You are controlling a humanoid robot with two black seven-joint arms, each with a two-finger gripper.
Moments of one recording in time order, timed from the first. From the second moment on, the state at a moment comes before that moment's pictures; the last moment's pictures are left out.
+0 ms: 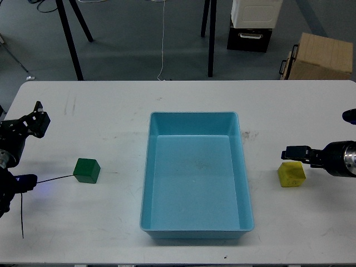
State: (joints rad) left arm -0.13 0.46 -1.21 -1.41 -0.78 -0.11 -0.28; right arm 0.75 -0.91 0.30 1.45 -1.02 0.38 -0.27
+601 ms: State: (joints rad) left arm -0.14 0.44 -1.21 -1.38 -0.78 -0.12 -0.27; right arm 0.75 -0.84 0.30 1.39 -0.97 0.40 -0.28
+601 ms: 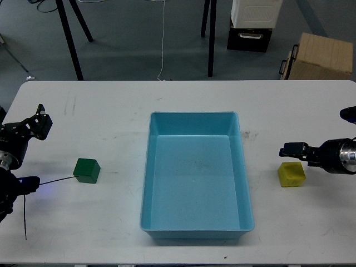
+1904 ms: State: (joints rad) left arm -0.13 0.43 -1.21 -1.36 -0.78 -0.12 -0.27; right arm 0.75 -0.81 0.24 1.39 -0.97 0.40 -0.29
